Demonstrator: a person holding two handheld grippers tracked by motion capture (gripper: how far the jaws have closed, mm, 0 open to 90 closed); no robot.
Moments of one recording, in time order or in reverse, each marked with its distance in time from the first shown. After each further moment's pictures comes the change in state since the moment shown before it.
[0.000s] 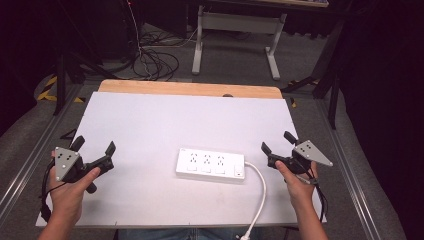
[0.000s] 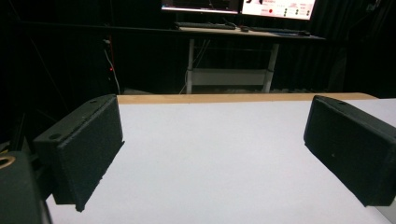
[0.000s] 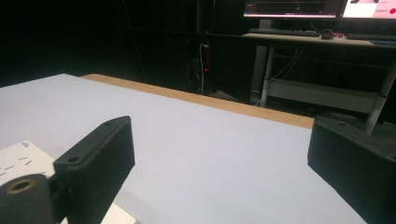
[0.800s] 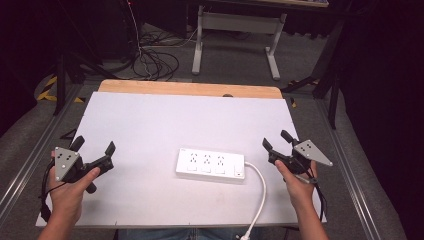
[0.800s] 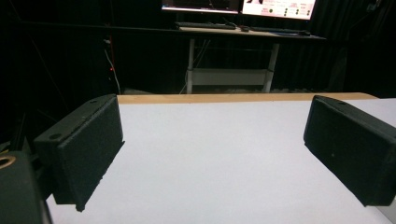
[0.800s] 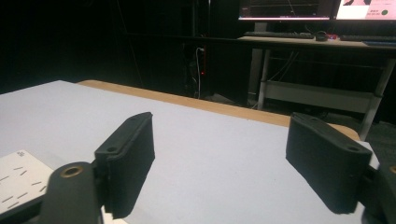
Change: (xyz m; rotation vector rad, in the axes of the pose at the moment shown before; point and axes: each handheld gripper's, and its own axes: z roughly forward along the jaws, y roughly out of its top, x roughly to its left) left arm 0.000 0.000 0.000 0.001 0.000 0.002; right arm 0.001 0.001 0.002 -0.015 -0.016 0.013
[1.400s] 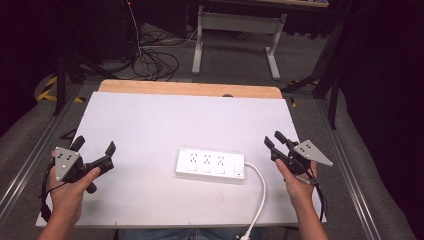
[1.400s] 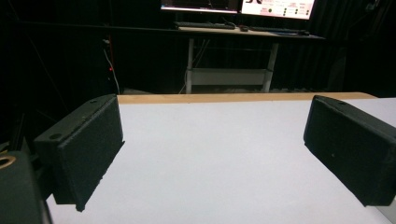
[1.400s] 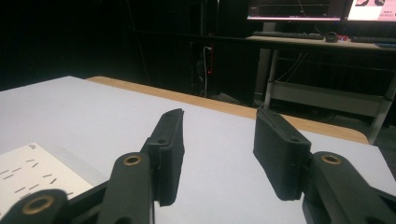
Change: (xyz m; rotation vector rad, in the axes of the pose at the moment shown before) left arm 0.000 0.000 0.000 0.001 -0.003 0.001; right arm 0.000 0.001 -0.001 0.006 0.035 -0.017
